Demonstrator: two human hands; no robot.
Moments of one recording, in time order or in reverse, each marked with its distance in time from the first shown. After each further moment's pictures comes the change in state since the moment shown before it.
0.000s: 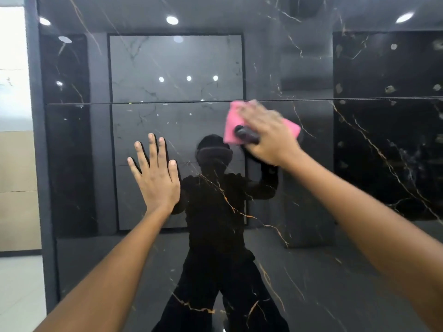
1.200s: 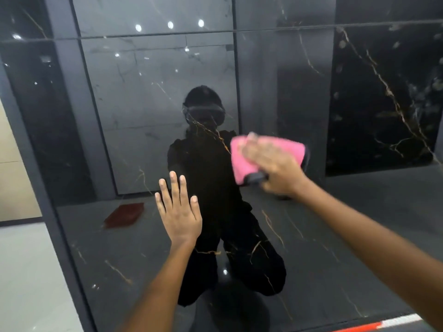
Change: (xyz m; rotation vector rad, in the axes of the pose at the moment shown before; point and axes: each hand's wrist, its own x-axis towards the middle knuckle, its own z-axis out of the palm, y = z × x) left_hand -0.191 -0.018 0.023 -0.086 -0.155 0.013; right_hand -0.165 -0.056 0.052 0.128 -0.033 -0.130
